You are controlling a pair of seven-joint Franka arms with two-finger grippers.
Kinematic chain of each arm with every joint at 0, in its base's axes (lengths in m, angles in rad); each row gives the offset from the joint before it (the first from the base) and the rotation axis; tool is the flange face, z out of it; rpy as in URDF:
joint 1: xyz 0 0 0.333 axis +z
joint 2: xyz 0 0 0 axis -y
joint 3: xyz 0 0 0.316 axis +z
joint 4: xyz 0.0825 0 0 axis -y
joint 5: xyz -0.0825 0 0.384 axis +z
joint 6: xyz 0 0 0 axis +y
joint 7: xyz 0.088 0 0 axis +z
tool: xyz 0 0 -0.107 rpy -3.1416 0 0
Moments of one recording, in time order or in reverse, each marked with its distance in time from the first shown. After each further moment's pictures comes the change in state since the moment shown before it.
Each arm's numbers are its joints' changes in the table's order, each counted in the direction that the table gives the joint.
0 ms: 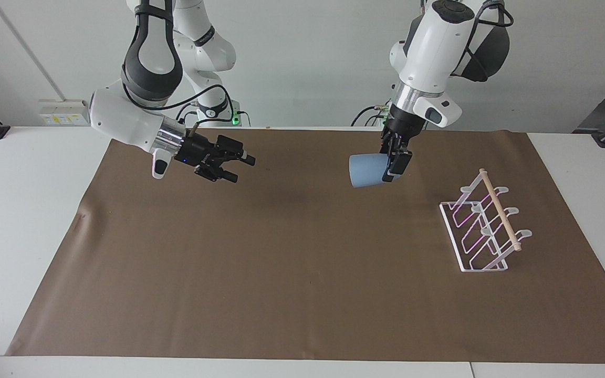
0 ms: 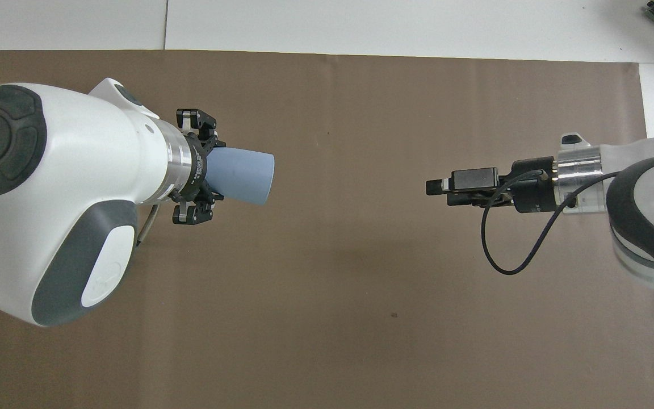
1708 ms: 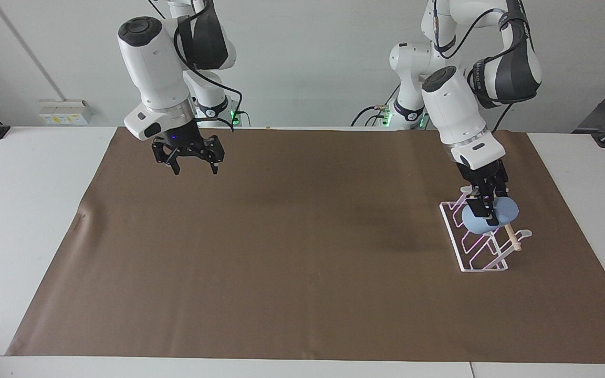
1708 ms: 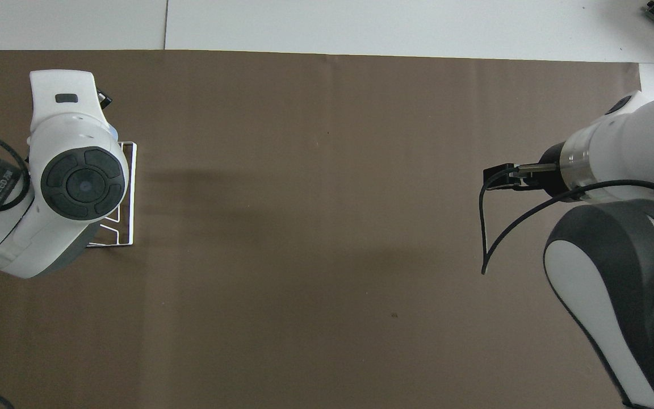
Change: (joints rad) left arm 0.202 -0.054 0.005 -0.188 0.923 -0.280 -0.331; right arm 0.113 0.047 -0.005 0.220 -0.908 0.081 -0.476
